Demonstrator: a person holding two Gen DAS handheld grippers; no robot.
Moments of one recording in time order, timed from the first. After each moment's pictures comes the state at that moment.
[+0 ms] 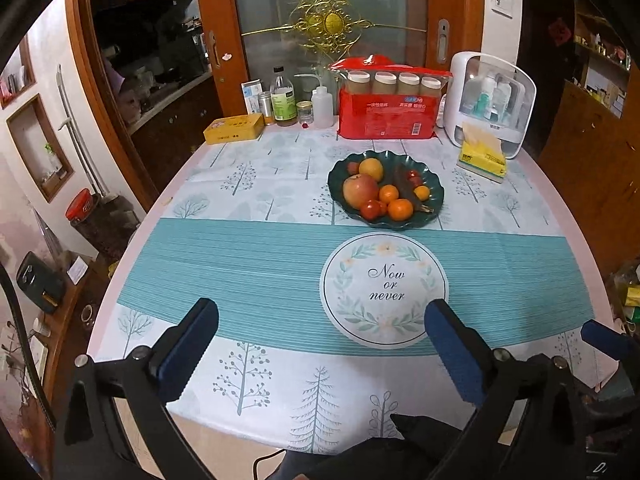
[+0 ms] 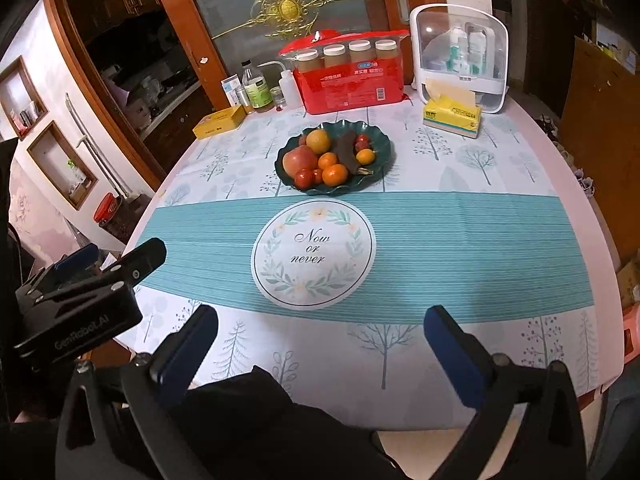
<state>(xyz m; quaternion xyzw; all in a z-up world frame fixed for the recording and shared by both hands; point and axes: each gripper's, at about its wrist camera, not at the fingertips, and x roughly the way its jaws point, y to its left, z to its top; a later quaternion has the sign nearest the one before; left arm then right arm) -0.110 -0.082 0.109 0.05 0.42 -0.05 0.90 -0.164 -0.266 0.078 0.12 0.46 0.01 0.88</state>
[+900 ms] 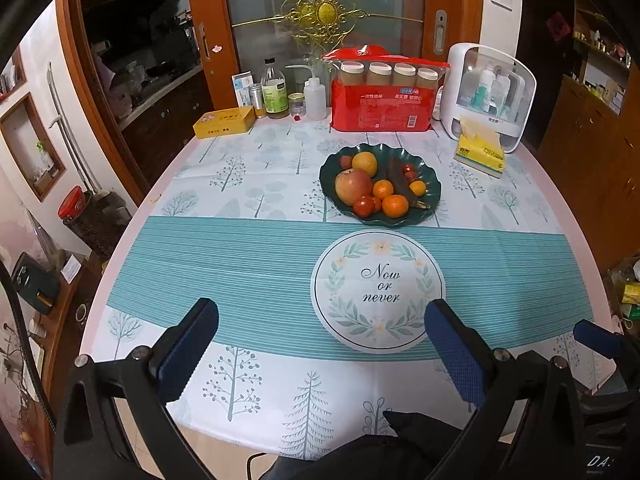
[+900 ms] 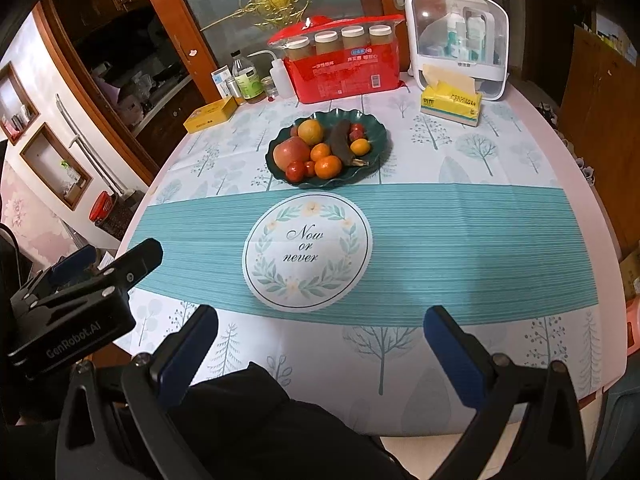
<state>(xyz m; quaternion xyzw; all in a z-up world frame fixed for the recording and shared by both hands) -0.092 -0.092 0.101 0.05 0.43 -0.06 0.90 -0.147 -0.272 0.069 0.13 0.48 0.01 0.87</state>
